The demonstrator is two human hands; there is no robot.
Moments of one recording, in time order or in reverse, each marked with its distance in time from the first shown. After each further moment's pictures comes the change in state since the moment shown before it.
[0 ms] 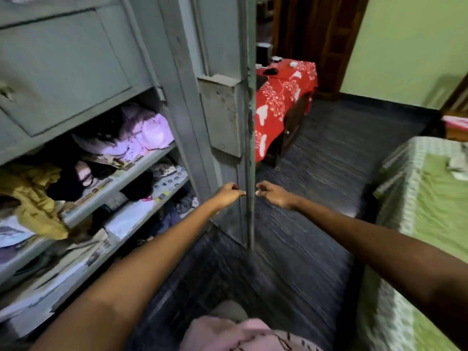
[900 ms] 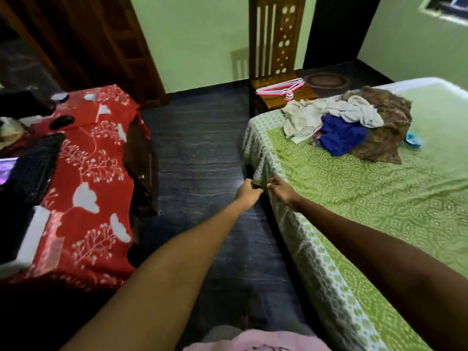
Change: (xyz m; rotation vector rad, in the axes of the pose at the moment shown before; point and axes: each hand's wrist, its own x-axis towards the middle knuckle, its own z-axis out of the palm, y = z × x) left_hand 0.237 0.326 0.342 0.263 -0.583 0.396; right_hand 0.062 0.282 -0.311 0.512 0.852 0.630
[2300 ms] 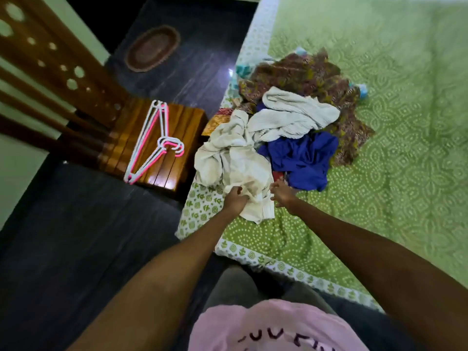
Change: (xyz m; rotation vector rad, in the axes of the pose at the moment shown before) left_hand 0.708 0.315 0.150 0.580 -0.786 0.158; right_hand 0.626 0.016 -0.229 0.782 0.564 0.807
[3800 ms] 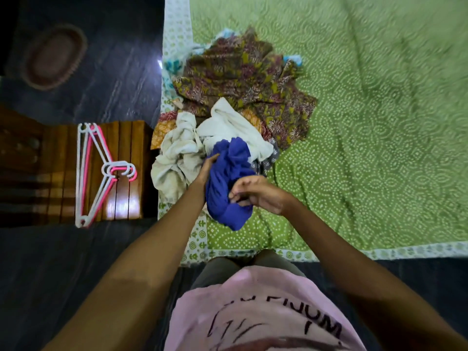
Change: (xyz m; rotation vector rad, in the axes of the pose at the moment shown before) left_hand 0.016 0.113 -0.034 -0.696 -0.509 -0.158; right_hand -0.087 -0.050 -0.027 0.616 -0.371 -0.257
